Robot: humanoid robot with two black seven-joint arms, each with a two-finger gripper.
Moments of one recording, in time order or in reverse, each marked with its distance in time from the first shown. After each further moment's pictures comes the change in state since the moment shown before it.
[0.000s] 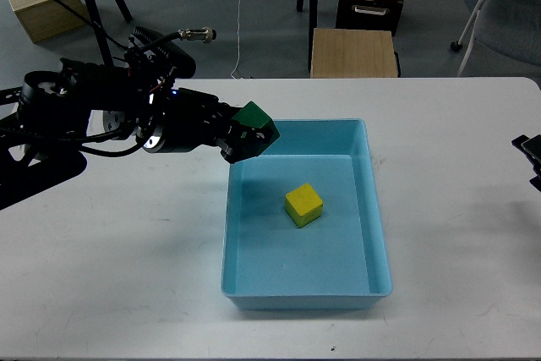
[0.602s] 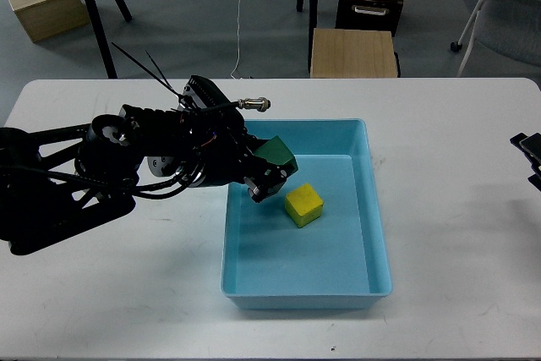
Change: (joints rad) left arm 0.106 -0.079 0.001 0.037 0.169 0.000 0.010; right arm 0.002 0.001 0.002 -0.001 -0.001 0.000 0.000
